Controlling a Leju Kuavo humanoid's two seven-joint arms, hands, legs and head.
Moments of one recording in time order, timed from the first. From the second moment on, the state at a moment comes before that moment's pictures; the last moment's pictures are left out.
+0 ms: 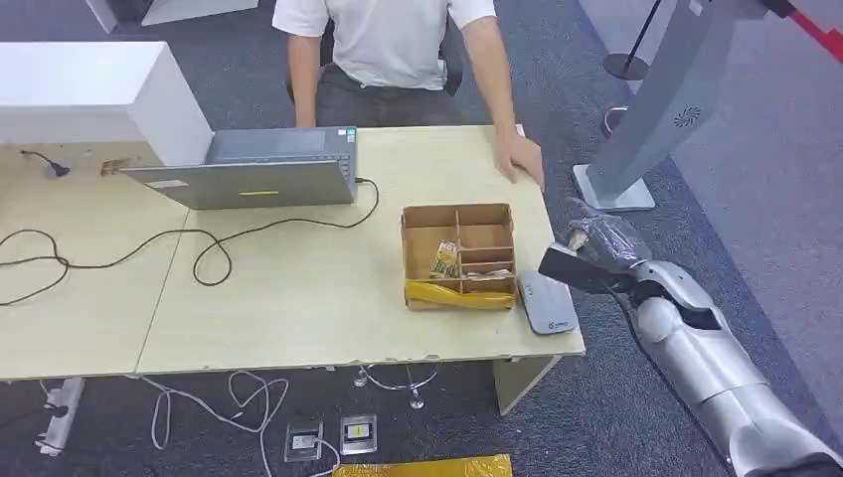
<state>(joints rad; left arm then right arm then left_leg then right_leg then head) -0.18 0.14 -1.16 -0.20 0.97 0.50 -0.22 -0.53 -0.50 0.47 -1.08 0.63 0.10 -0.15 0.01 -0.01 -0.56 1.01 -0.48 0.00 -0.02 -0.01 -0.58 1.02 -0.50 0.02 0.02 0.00</state>
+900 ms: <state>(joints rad) -0.18 0.14 -1.16 -0.20 0.97 0.50 -0.22 -0.45 -0.47 0.47 -1.09 0.68 0.07 -0.13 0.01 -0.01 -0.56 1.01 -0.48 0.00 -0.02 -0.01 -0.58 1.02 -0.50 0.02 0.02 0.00</state>
